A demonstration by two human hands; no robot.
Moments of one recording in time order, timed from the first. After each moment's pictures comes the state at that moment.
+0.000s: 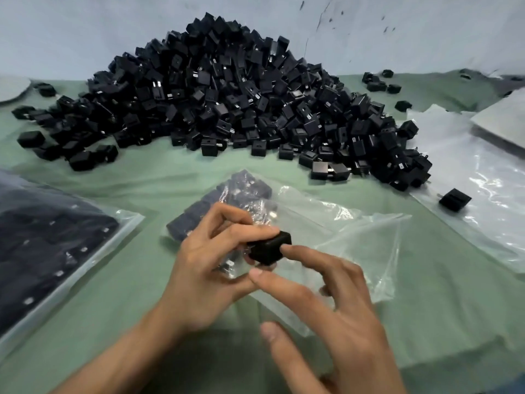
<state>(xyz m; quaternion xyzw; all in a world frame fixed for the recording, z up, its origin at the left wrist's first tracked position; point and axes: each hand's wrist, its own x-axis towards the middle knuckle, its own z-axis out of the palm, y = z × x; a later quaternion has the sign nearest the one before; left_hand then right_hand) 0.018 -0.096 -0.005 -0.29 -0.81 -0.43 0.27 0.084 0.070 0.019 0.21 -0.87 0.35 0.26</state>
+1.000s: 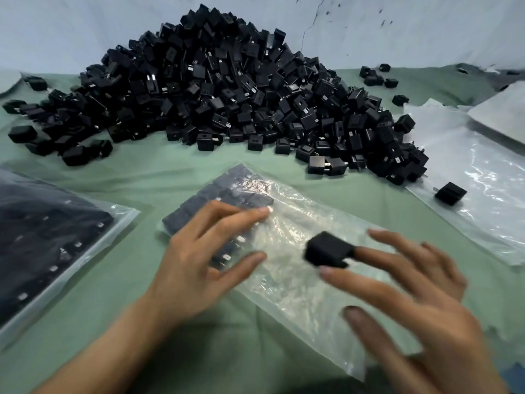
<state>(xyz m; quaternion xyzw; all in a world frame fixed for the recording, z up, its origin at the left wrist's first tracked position) 0.015 -0.104 -0.007 -0.32 -0.83 -0.34 0.32 0.080 0.132 0.028 0.24 -0.90 0.26 0.26</state>
